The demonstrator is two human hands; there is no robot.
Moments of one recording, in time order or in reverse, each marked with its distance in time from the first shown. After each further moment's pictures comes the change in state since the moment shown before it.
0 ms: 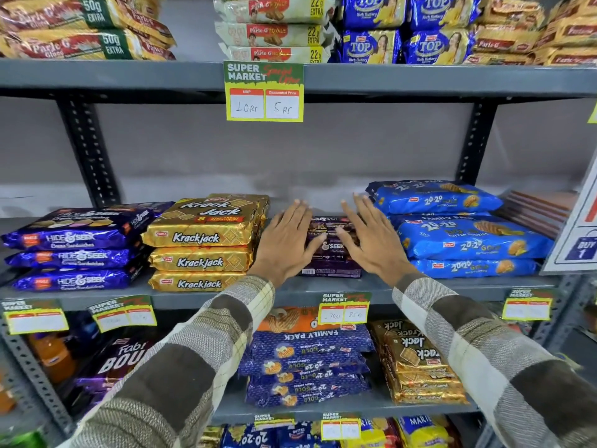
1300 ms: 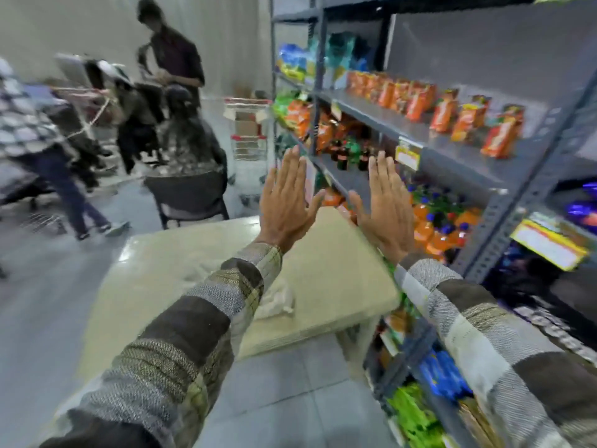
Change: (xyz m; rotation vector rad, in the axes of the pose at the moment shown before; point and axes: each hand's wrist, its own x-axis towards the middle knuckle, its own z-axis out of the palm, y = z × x) left_hand -0.633 -0.319 -0.269 0.709 -0.019 -1.250; right_hand -0.129 -0.769 0.034 0.875 -0.019 -0.862
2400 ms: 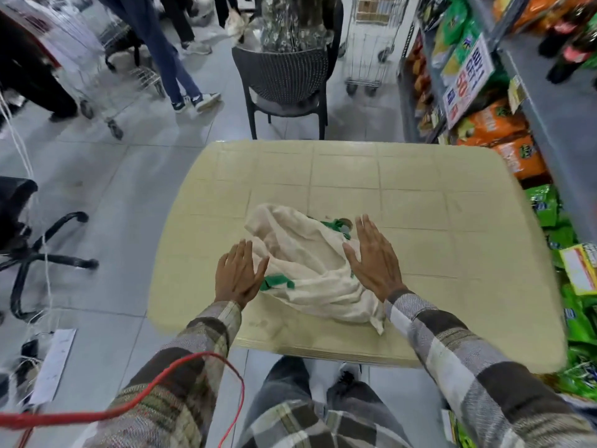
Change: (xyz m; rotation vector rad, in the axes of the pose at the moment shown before) left_hand -0.168 -0.305 0.228 0.104 -0.749 -0.728; right_hand -0.029 -0.111 0.416 0.338 -0.851 -0.085
